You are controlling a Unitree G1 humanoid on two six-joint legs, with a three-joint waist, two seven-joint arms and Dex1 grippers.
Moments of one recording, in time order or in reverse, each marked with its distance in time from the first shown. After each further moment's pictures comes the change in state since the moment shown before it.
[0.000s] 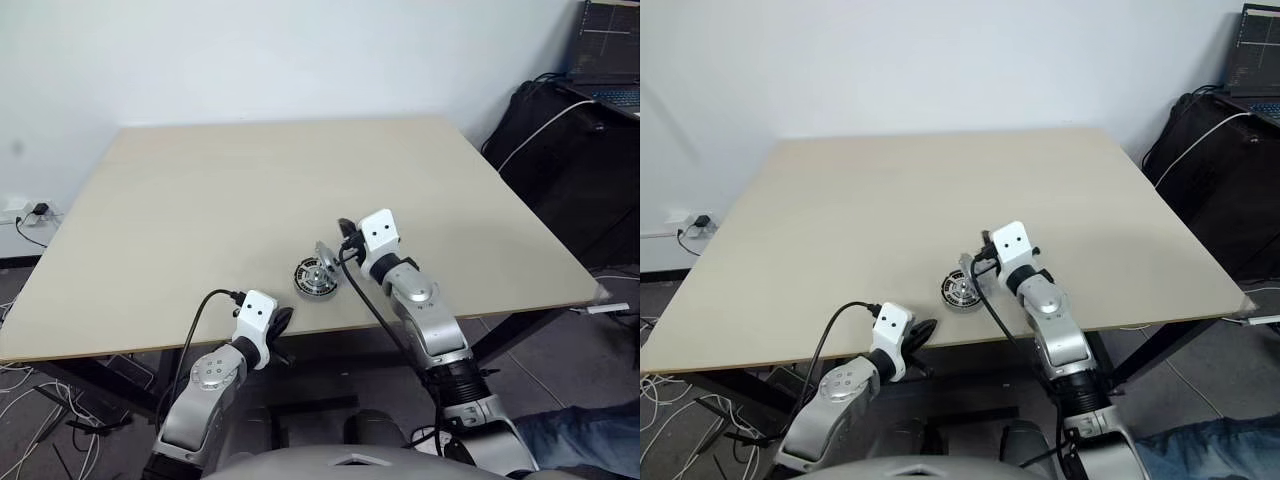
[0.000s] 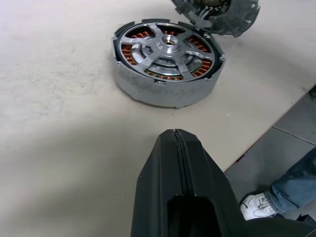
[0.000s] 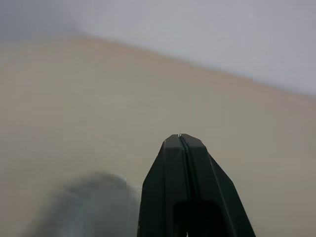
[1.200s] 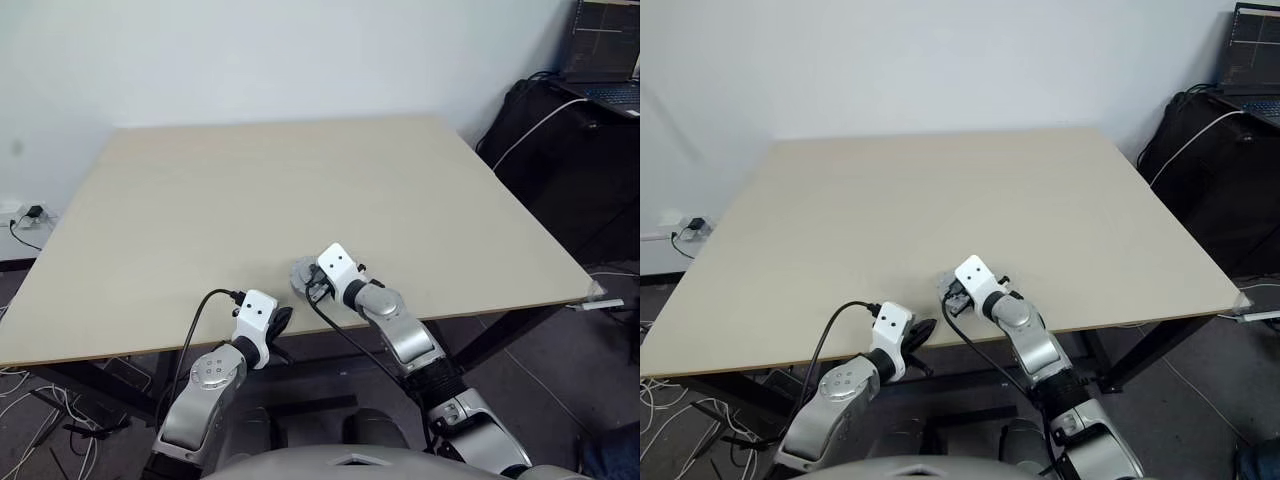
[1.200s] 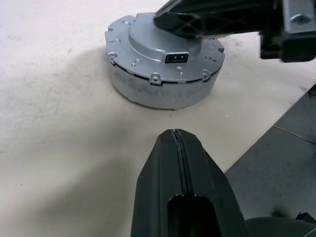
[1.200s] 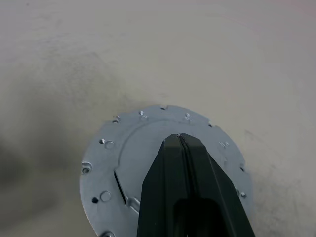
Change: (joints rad) left arm -0.002 0.003 0.002 0.000 0.000 0.003 0.003; right arm -0.034 0.042 0.187 0.174 -0.057 0.057 0.166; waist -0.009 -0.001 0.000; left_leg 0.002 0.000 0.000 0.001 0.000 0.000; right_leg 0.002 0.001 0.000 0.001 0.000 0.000
